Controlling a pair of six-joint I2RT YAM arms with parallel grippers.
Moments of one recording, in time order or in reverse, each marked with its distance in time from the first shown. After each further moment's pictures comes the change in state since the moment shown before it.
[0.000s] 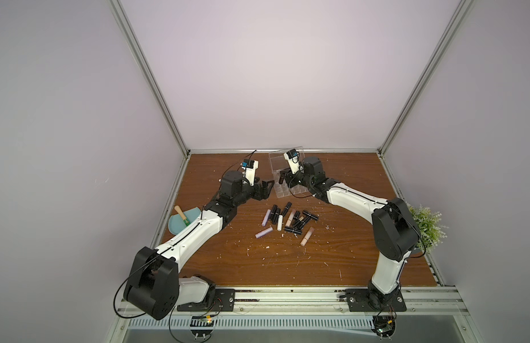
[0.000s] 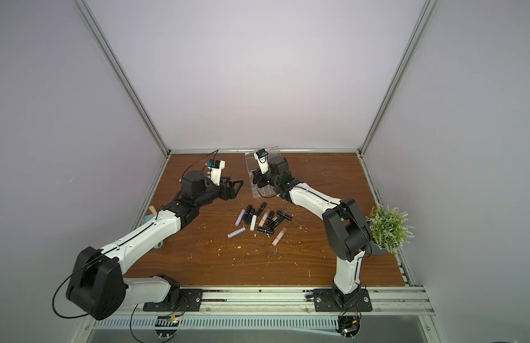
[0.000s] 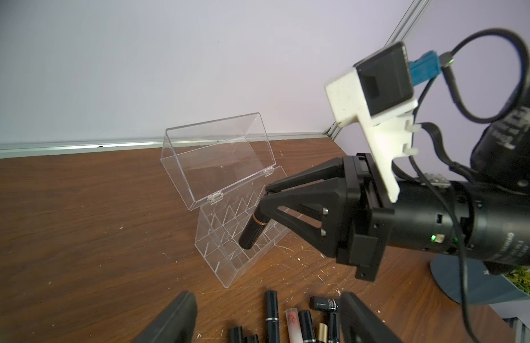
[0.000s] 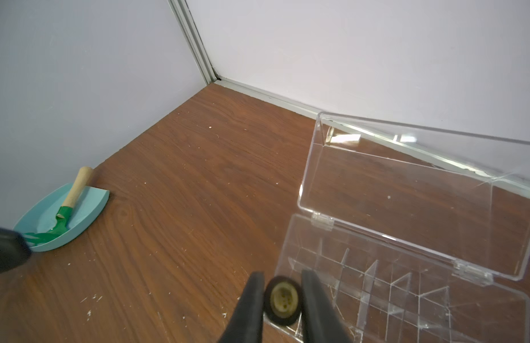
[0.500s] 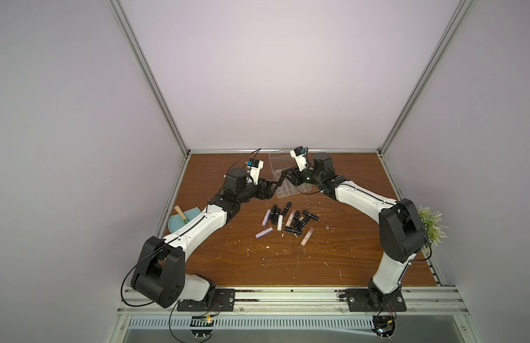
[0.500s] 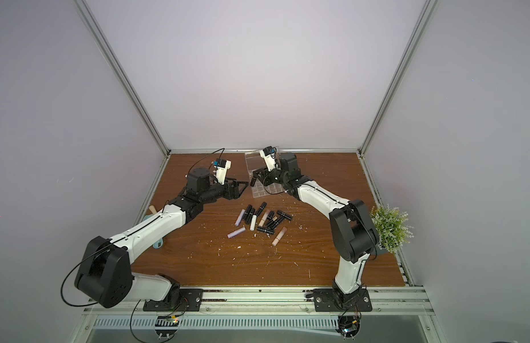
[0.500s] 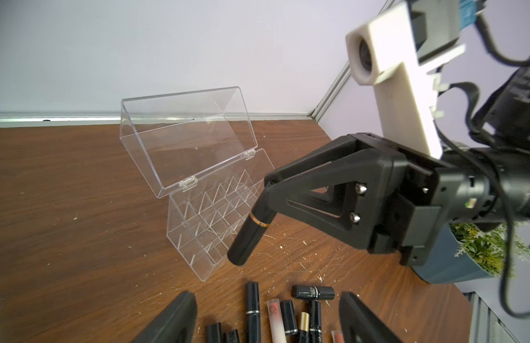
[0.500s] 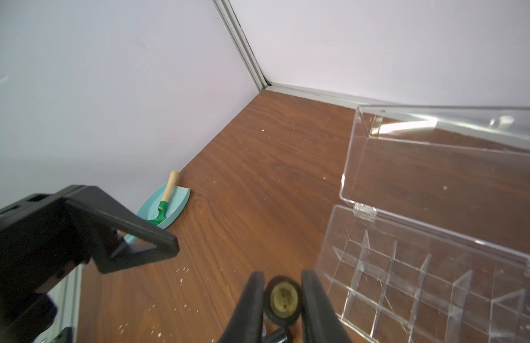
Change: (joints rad) left arm -0.003 0.085 0.050 -0.029 0.094 -0.028; right arm -0.063 -0.039 -0.012 -0.004 -0.289 0.133
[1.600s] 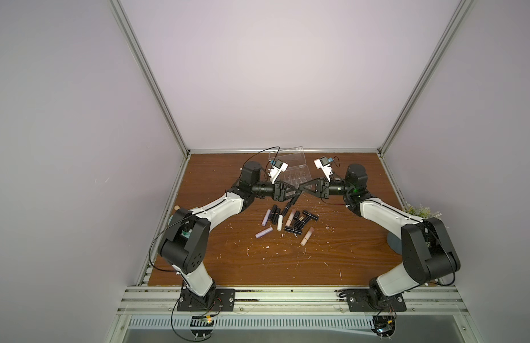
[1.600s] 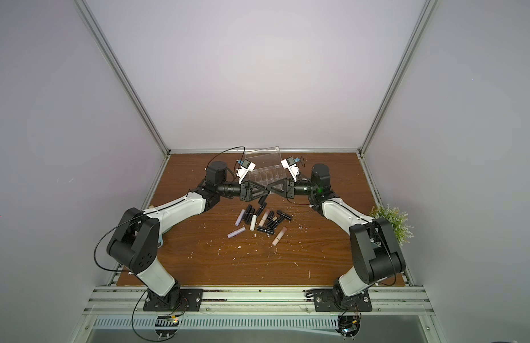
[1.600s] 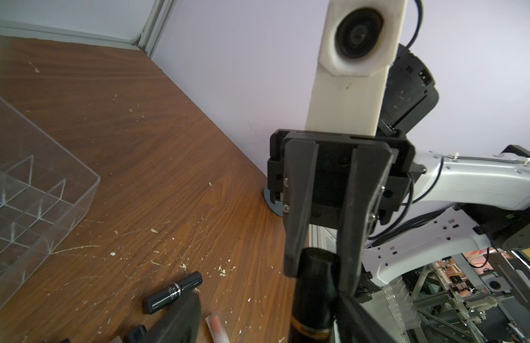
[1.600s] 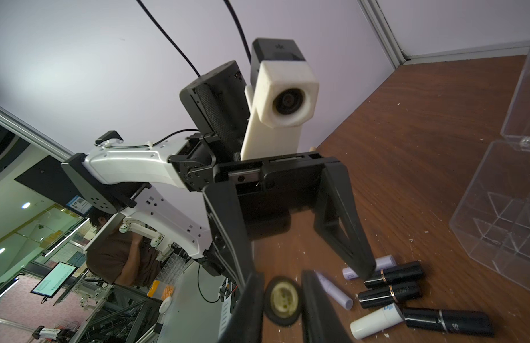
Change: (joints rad) left arm -0.047 0.289 0.159 0.176 0.648 -0.145; right arm -0.227 -0.252 -0.411 0.444 -0.775 0.443
